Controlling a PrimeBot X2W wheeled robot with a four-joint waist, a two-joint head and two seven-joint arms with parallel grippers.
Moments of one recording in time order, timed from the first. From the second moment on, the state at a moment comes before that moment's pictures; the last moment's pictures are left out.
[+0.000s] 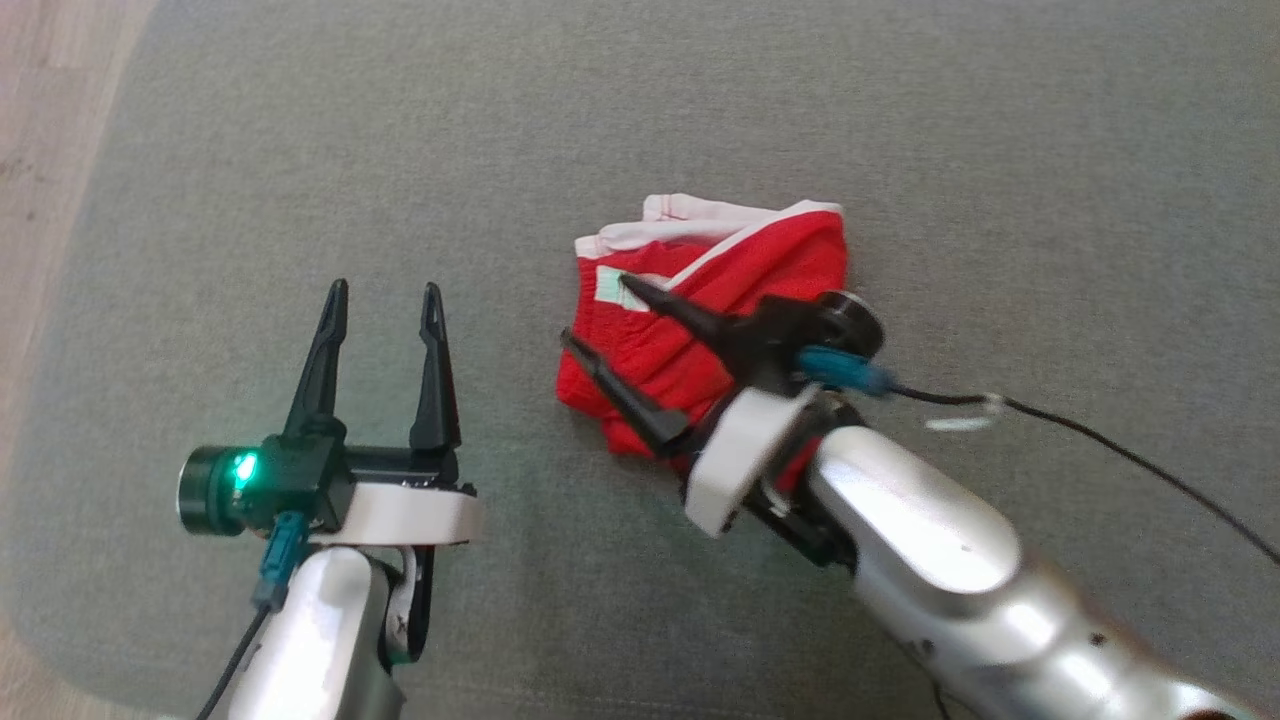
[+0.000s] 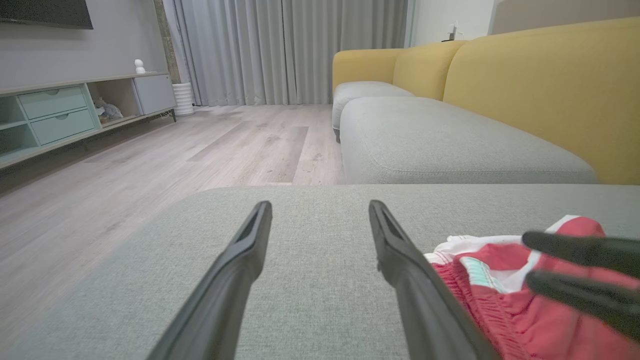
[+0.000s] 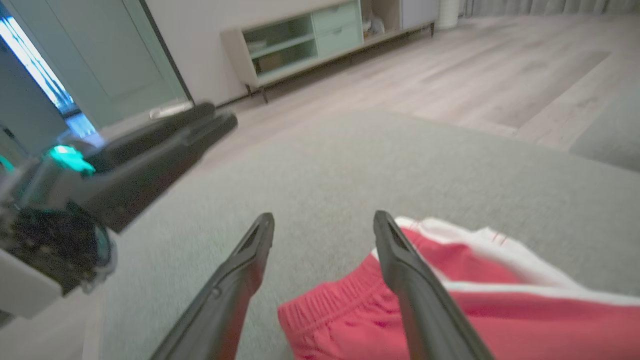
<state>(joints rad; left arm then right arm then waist) -0.26 0.09 -0.26 0.22 -0.18 0.14 -0.25 -0.64 -0.09 0.86 0.49 0.44 0.13 -0.08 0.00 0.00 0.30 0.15</state>
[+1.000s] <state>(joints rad) -0.10 0.19 -0.22 0.22 -0.20 0.15 -0.17 0.04 -0.07 0.02 -0.12 0.23 0.13 0.07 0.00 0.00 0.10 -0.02</state>
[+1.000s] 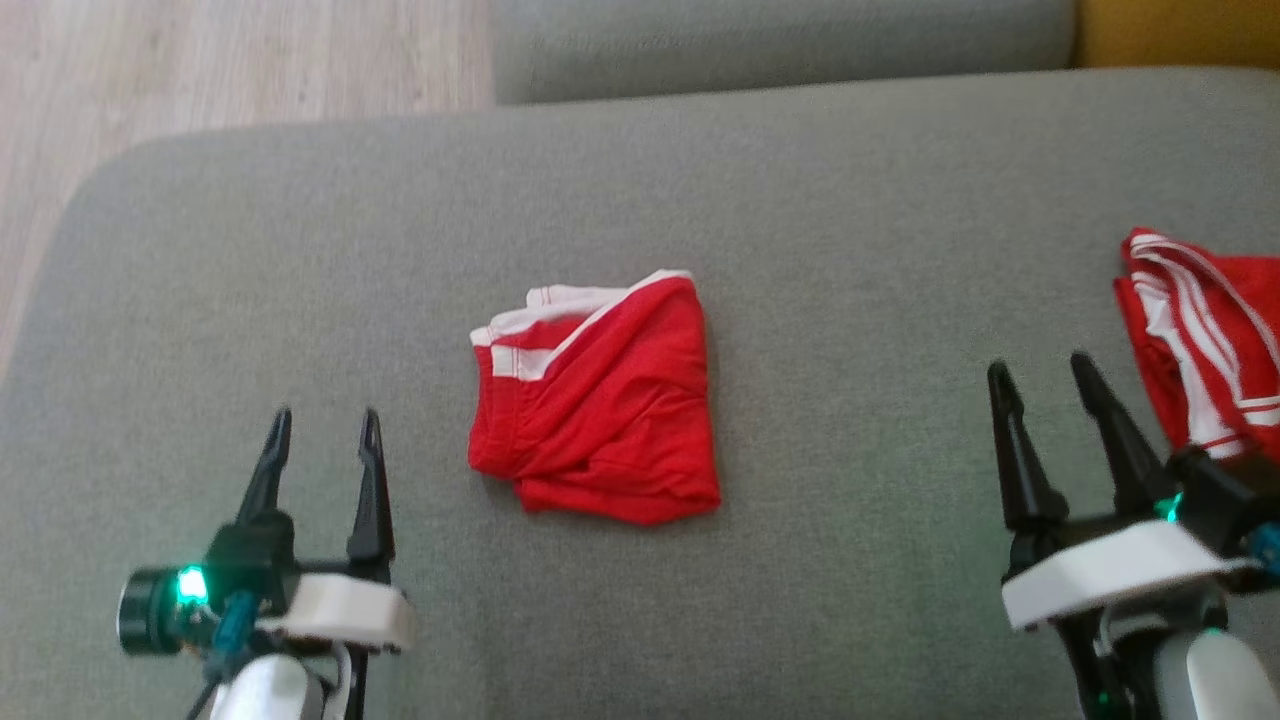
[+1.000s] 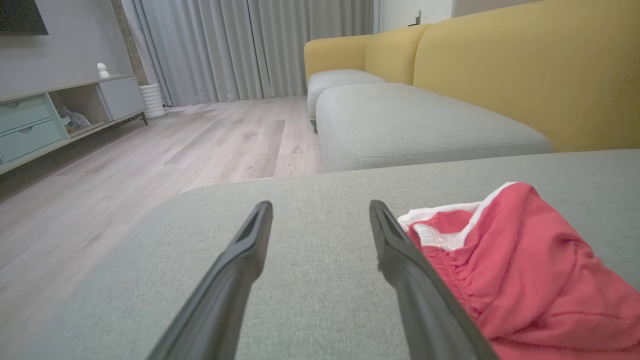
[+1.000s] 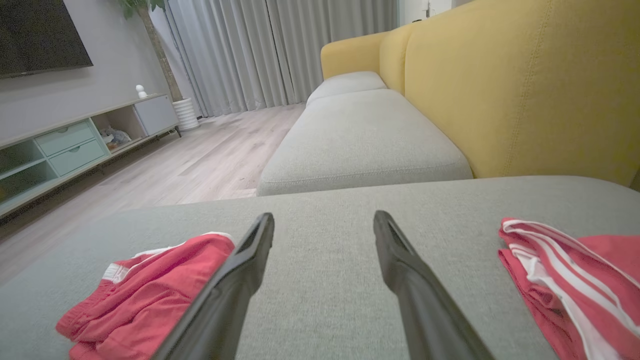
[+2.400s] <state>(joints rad) 0.01 0.21 -0.23 0.15 -0.24 0.19 -0.10 0.12 -0.05 0.03 -0.19 0.18 0.13 0.16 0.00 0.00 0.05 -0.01</state>
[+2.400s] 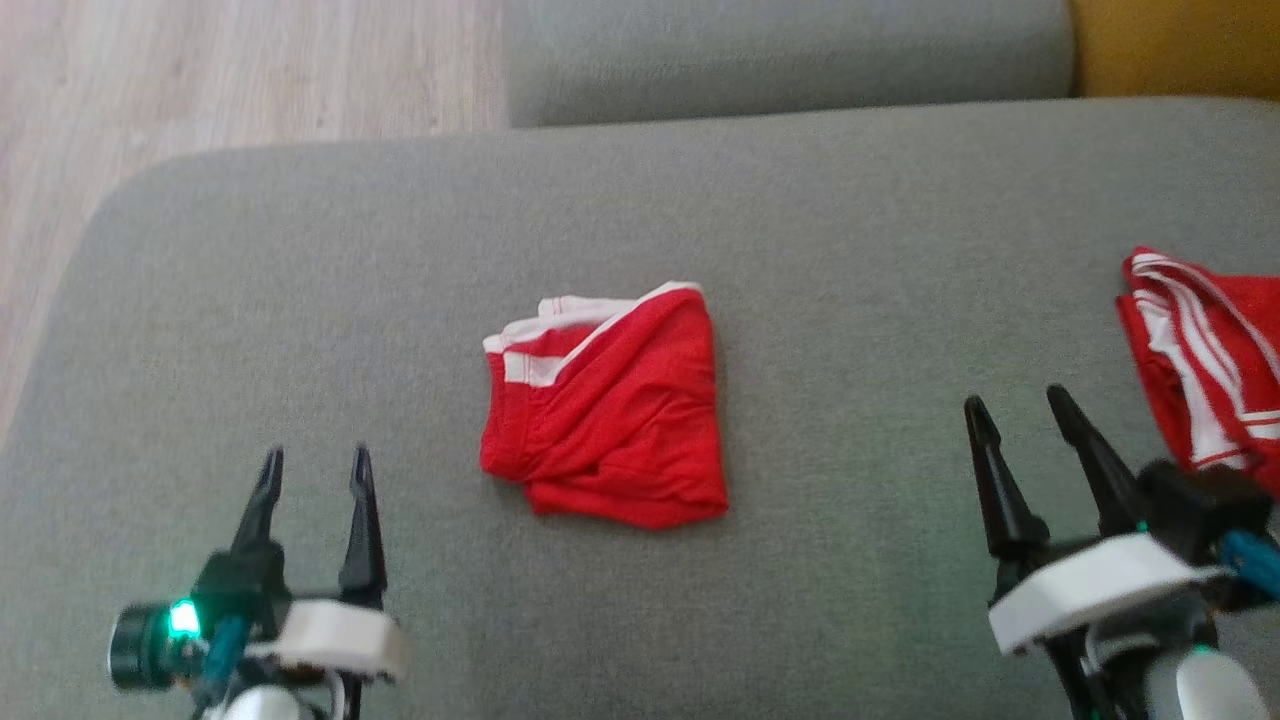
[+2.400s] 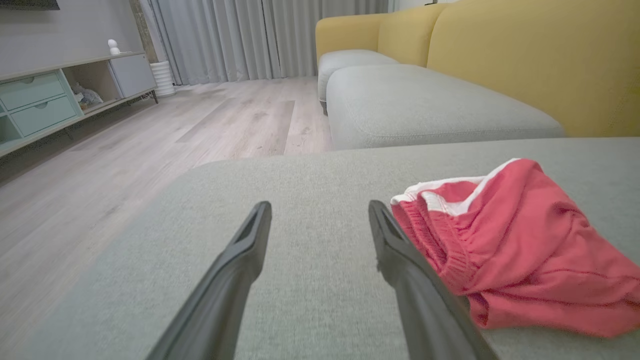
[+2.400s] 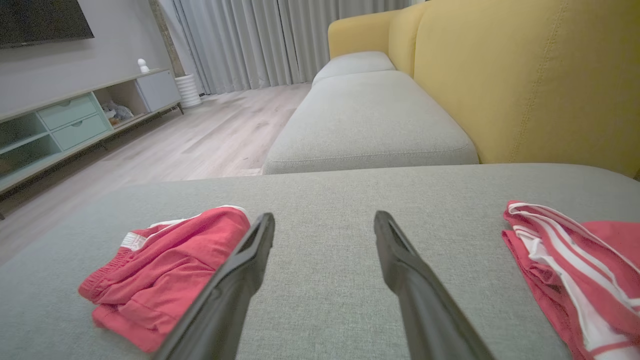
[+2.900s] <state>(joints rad) -0.20 0.16 -0.29 0.16 -0.23 0.17 -0.23 -0.27 -0.10 0.32 0.32 0.27 0.13 0.15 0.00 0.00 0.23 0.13</state>
